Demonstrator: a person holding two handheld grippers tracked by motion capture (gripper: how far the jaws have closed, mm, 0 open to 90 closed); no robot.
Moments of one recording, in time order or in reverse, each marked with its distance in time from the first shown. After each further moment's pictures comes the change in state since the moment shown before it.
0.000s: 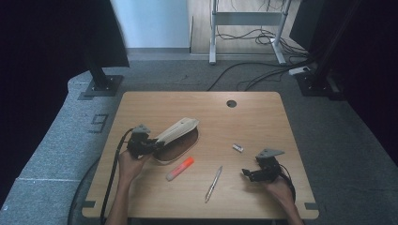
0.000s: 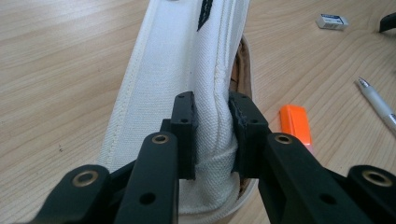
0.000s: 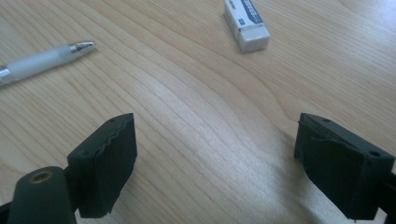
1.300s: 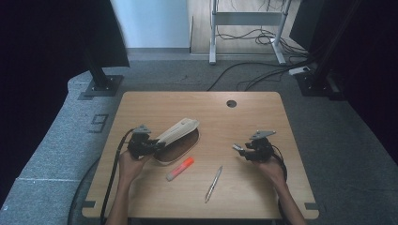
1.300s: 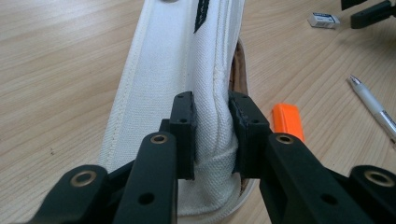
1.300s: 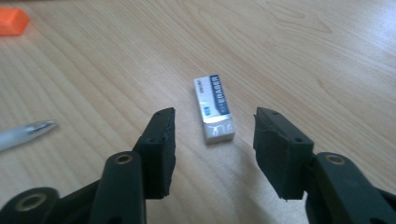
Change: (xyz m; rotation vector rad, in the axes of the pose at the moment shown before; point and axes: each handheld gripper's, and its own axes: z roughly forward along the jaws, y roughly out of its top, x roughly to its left) left arm -0.004 0.000 0.000 0.001 -0.018 0.010; right arm -0.026 0.055 0.026 0.013 0.016 -0.037
